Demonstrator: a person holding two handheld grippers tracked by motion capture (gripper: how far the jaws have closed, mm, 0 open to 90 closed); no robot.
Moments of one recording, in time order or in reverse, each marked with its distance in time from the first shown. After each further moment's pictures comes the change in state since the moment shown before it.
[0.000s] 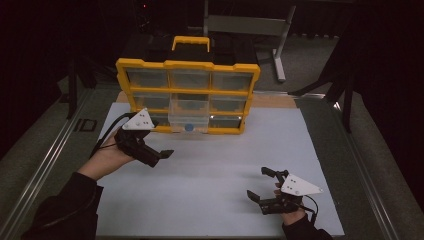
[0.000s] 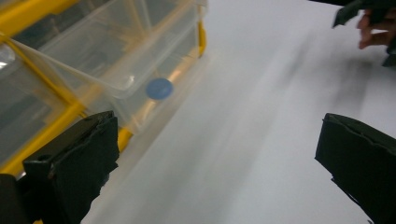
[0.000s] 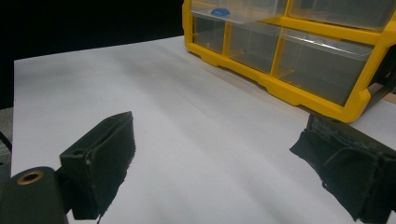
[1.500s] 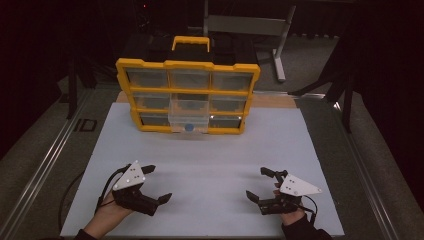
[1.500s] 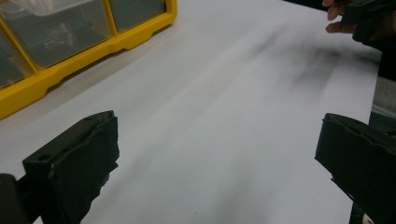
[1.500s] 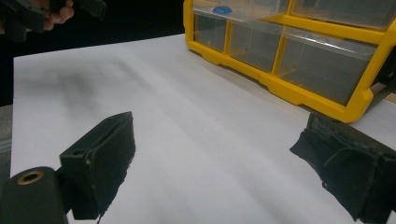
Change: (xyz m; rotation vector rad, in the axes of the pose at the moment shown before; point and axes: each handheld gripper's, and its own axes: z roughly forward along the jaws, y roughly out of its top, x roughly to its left) left arm -0.076 -0.106 0.016 -0.137 0.004 -0.156; right arm 0.002 0.000 0.002 0.007 0.001 -0.008
